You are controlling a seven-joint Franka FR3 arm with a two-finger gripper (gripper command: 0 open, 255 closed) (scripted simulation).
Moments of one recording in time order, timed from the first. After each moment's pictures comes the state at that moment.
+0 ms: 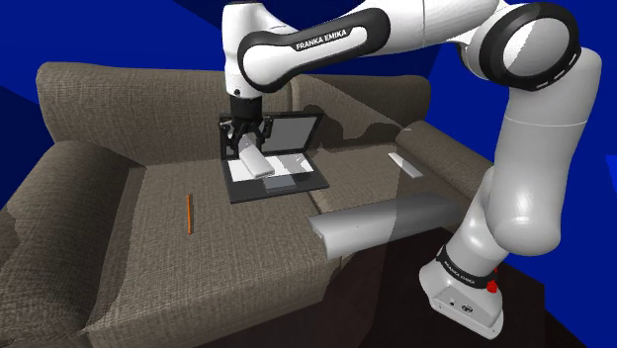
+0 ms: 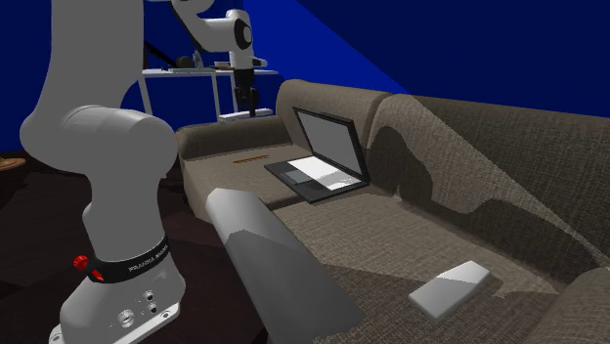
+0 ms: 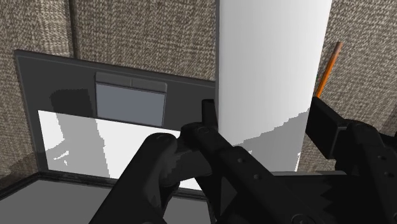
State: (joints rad) arm 0.24 0.30 0.18 -1.70 -0.09 1.99 0.74
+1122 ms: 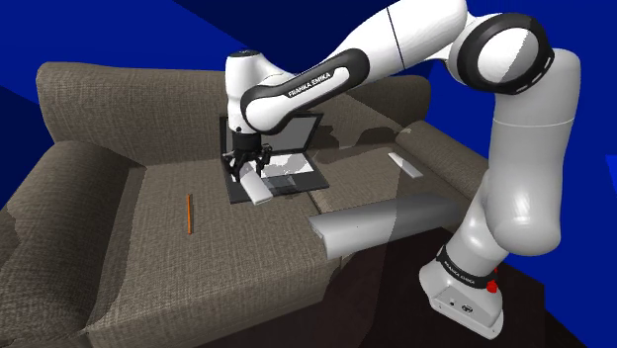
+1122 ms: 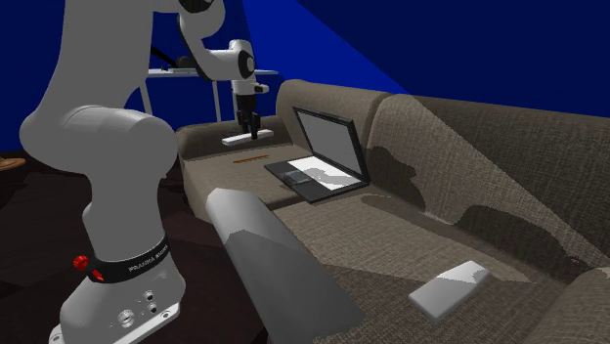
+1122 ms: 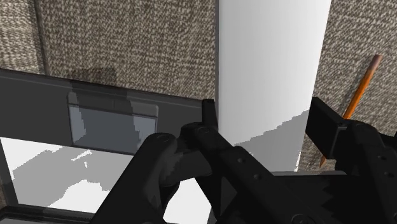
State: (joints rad) arm 0.25 0.38 0.17 -1.81 -0.11 2.19 0.75
